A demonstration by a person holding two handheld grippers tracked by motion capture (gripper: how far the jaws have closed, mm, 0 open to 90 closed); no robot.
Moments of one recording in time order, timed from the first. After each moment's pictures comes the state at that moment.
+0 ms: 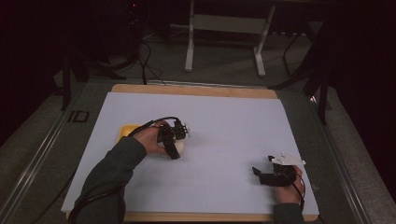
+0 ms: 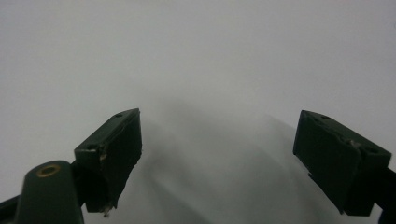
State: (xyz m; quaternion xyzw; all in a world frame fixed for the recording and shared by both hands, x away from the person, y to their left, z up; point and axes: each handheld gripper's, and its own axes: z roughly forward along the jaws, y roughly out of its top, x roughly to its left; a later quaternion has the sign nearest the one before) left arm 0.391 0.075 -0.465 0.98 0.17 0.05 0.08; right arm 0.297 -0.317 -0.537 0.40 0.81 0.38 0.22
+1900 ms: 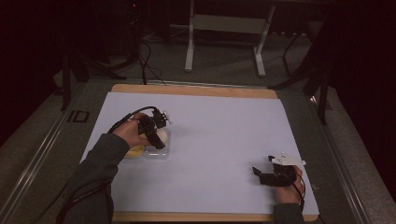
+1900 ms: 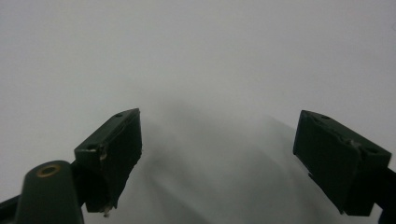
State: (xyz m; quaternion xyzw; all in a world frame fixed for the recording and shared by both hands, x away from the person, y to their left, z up) left arm 0.405 0.135 -0.448 0.96 0.26 0.05 0.10; right arm 0.297 -0.317 -0.537 0.40 0.80 0.38 0.22
